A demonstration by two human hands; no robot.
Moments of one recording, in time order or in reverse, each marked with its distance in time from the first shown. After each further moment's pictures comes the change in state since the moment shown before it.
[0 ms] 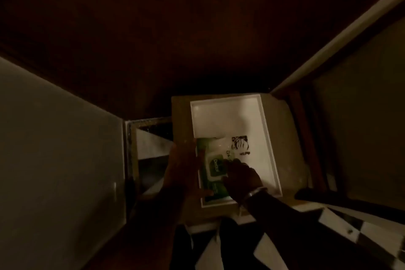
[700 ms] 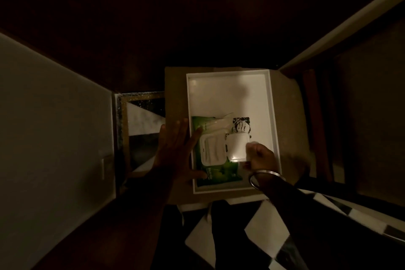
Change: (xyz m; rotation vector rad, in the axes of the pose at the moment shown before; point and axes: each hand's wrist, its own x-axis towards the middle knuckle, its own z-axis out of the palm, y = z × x) left_hand 0.022 -0.011 0.048 0.028 -0.006 -0.020; right_hand 0.023 0.061 0.036 1.292 0.321 0.529
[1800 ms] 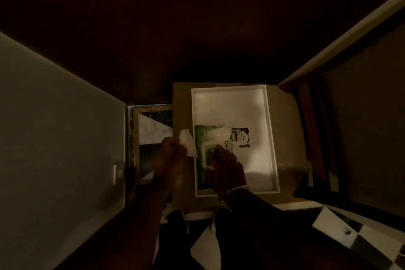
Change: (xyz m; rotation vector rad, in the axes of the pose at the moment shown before) left_hand -0.034 0.019 -0.071 -1.349 0.247 -0.664; right_hand -0.050 -0.014 0.053 -1.195 -0.324 -0.588
